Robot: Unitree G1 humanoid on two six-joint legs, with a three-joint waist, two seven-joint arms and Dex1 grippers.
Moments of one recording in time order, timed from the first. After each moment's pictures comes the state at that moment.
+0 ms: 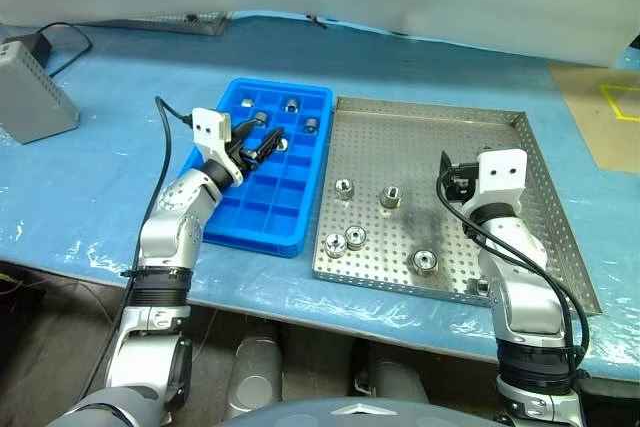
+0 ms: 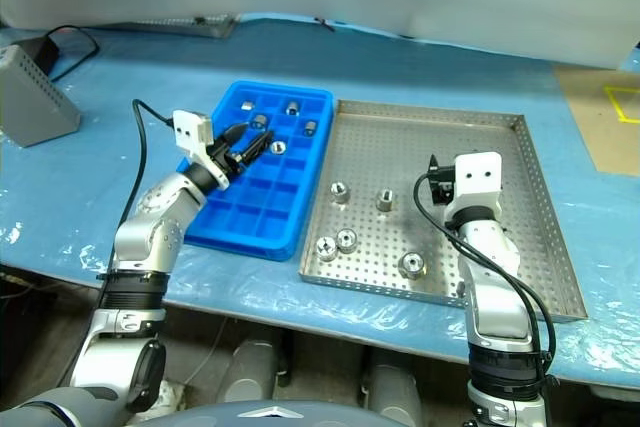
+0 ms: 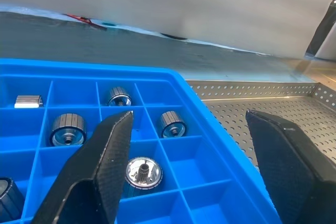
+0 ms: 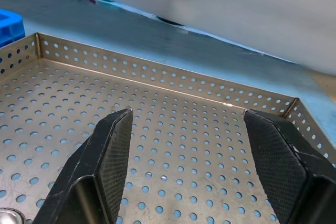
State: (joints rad) left arm -0.49 0.23 0.12 0.11 -0.42 0.32 -0.50; right arm -0.13 -0.25 -0.16 -0.35 -0.03 0.40 0.07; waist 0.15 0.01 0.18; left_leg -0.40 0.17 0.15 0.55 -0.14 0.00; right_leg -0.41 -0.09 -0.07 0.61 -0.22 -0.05
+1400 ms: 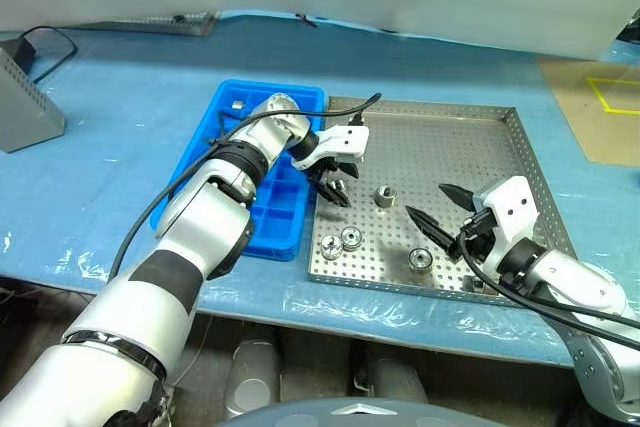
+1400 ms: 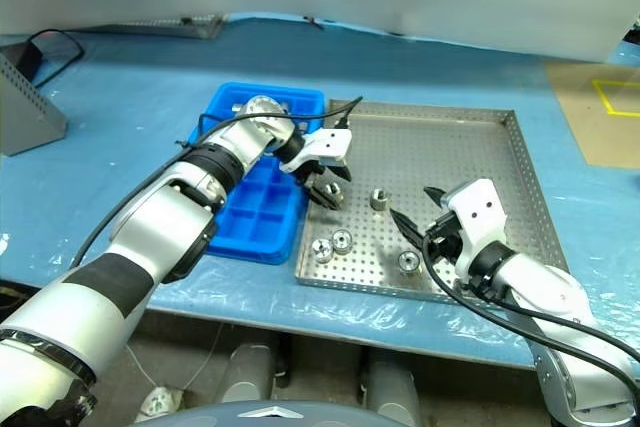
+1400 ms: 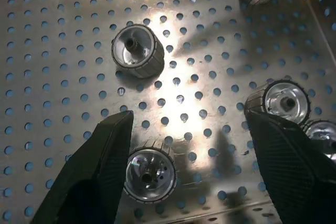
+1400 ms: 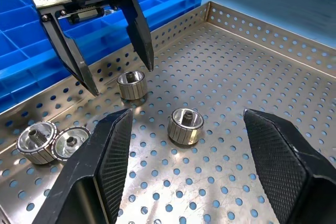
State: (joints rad) left arm -1.37 0.11 -0.44 1.28 0.20 -0.18 -1.41; right arm 0.14 -0.55 -0.22 -0.81 0.43 0.73 0.43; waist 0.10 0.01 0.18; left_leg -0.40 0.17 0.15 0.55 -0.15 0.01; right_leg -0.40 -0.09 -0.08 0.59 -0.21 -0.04
